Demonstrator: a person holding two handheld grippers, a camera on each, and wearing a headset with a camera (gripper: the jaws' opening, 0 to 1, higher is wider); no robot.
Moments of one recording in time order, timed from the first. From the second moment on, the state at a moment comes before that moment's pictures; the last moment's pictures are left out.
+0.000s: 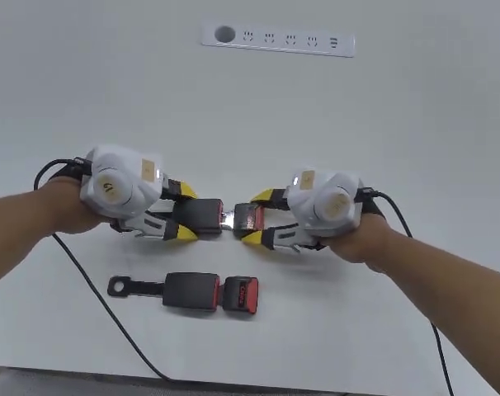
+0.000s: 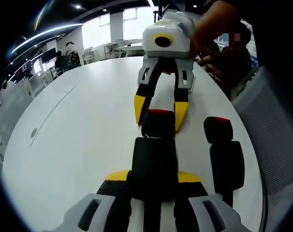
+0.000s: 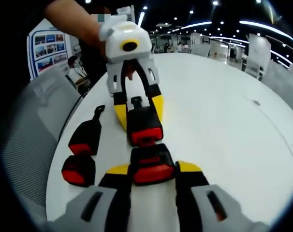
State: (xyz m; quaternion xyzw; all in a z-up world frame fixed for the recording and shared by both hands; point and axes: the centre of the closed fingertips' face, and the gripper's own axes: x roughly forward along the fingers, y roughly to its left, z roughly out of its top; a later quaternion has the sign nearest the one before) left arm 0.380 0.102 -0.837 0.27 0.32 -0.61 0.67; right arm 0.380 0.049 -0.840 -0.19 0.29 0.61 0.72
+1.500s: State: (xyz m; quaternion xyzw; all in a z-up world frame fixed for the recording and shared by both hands) left arm 0.379 0.101 -0.836 0.27 0.32 -0.62 0.67; right arm 0.384 0.057 -0.843 -0.23 0.32 0.58 0.71
